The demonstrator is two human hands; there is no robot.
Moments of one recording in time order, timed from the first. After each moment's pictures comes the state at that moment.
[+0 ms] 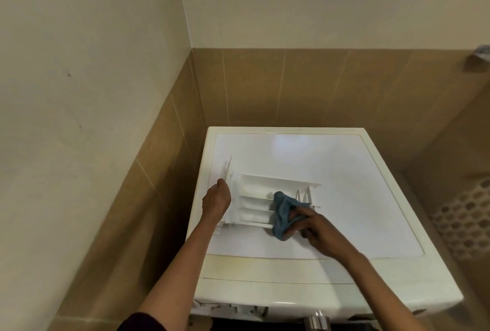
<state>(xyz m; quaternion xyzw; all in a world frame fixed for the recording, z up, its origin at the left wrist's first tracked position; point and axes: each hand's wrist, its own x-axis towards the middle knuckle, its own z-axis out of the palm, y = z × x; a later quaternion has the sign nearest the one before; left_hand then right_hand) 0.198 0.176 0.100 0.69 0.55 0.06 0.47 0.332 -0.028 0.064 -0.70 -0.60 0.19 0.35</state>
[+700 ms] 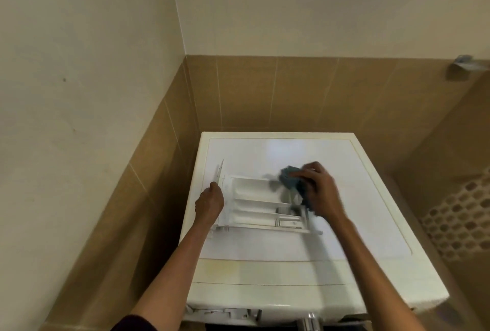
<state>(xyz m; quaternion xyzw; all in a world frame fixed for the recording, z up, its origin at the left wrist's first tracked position) 0.197 0.175 0.096 0.69 0.55 0.09 0.47 0.369 0.005 0.115 -0.81 -0.44 0.00 0.38</state>
